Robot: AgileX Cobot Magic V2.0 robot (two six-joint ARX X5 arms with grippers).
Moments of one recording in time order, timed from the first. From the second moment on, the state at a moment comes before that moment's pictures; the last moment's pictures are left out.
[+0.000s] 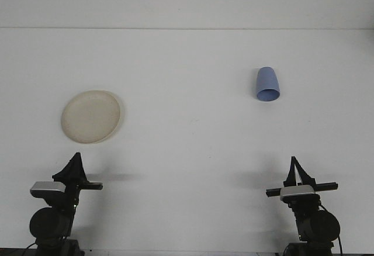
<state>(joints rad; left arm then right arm) -0.06 0.01 0.03 0.15 -0.05 -0.09 0.02 0.00 0.01 0.00 -0.03 -0.31</state>
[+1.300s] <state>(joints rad) -0.06 0.01 0.03 0.15 -0.05 -0.09 0.02 0.00 0.01 0.01 -0.05 0.00</state>
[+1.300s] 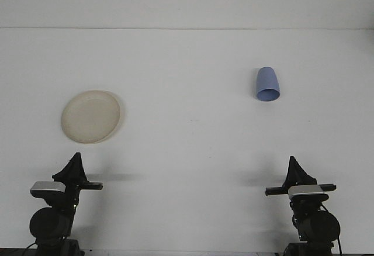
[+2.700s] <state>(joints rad) -0.06 0.01 0.03 0.15 -0.05 -0.09 -0.01 1.44 0.62 0.58 -0.03 -0.08</state>
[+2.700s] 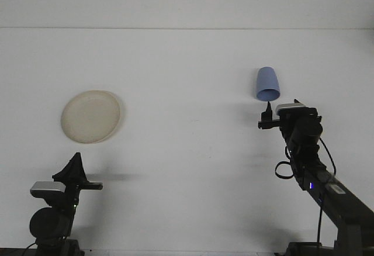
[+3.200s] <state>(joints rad) -0.06 0.01 0.03 0.15 -0.05 -0.09 -0.08 1.88 0.92 0.64 -0.06 -0.15</state>
